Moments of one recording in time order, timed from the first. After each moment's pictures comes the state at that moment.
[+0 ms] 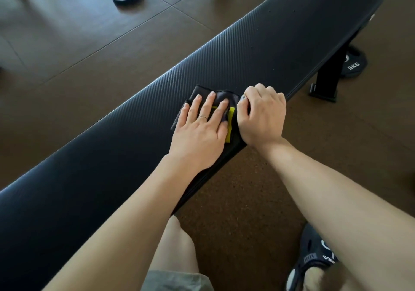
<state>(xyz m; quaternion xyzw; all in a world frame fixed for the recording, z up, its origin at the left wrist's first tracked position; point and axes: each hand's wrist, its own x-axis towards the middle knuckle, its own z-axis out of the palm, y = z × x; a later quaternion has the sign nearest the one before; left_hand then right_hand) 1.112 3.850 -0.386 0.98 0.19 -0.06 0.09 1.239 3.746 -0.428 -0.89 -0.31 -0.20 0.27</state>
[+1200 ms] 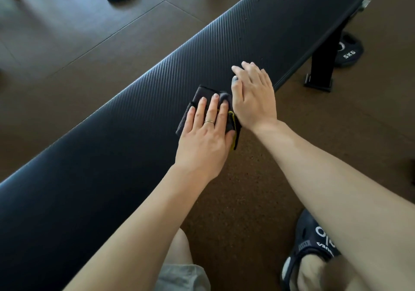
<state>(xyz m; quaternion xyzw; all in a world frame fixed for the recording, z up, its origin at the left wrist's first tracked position) 1.101 3.803 -0.394 0.99 0.16 -0.02 0.04 1.257 3.740 -0.423 -0.89 -0.33 -0.04 0.31</state>
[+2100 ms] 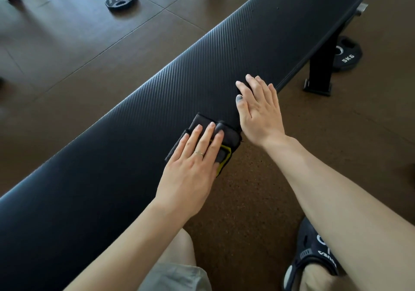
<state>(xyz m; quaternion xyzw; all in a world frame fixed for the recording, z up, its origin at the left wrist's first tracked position) 1.059 3.806 -0.394 0.99 0.10 -0.04 0.00 1.261 3.710 -0.425 -0.90 -0.35 0.02 0.27</state>
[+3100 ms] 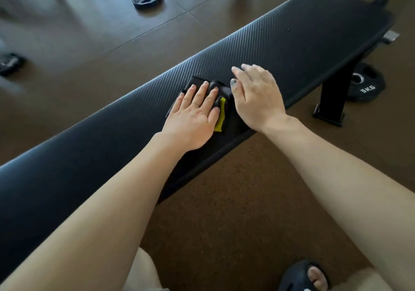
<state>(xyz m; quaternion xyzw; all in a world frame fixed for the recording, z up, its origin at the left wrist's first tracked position) 1.217 3.846 -0.384 0.95 0.27 -0.09 0.11 1.367 3.741 -0.405 -0.86 -0.45 -0.02 0.22</state>
